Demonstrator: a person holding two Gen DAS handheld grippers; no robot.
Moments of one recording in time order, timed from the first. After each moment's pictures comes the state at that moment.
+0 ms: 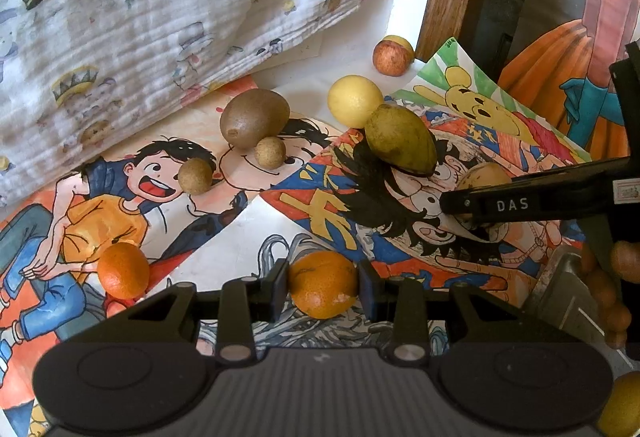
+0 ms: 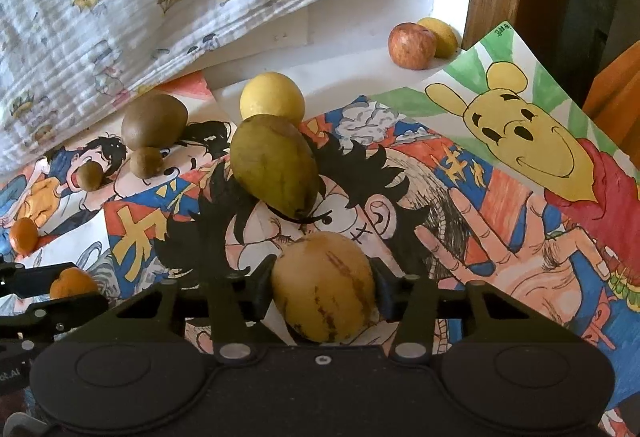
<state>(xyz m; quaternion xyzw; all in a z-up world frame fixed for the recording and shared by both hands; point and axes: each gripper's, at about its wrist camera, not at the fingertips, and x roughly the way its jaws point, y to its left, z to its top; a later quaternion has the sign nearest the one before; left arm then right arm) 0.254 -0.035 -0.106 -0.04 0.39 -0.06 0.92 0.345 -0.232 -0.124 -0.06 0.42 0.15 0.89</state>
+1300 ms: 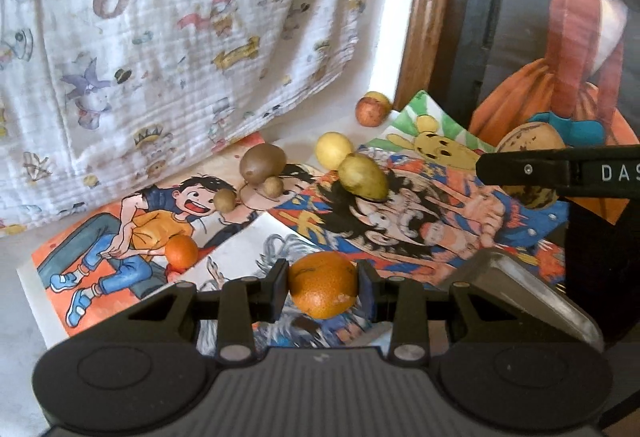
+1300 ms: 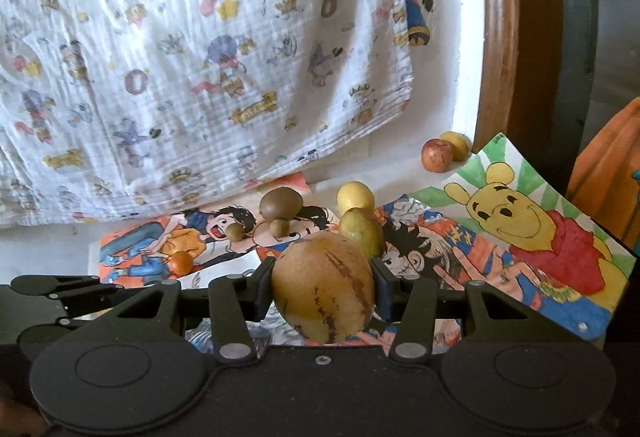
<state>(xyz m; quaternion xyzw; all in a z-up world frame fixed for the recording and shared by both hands) 0.145 -0.042 -0.036 -0.04 0.32 -0.06 0.94 0.188 -0.244 0.008 -0.03 0.30 0.21 0.93</state>
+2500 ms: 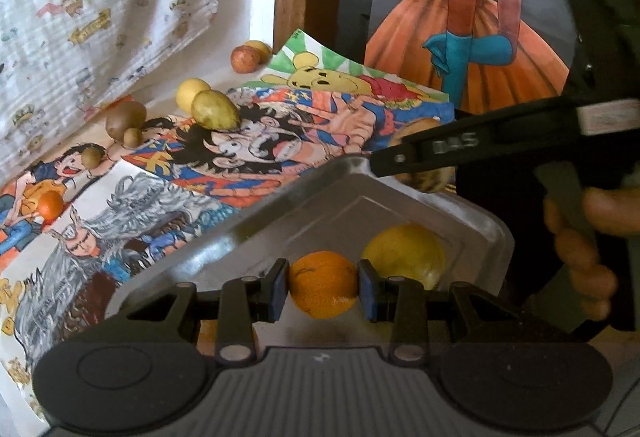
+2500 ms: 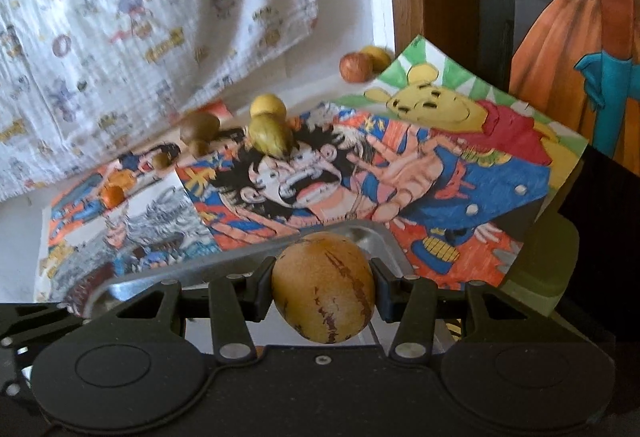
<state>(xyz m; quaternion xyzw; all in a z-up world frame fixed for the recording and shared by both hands) 0.095 -0.149 -0.075 0.02 0.36 -0.17 0.92 0.172 -0.330 -0.069 0.01 0.38 0.14 0.91</state>
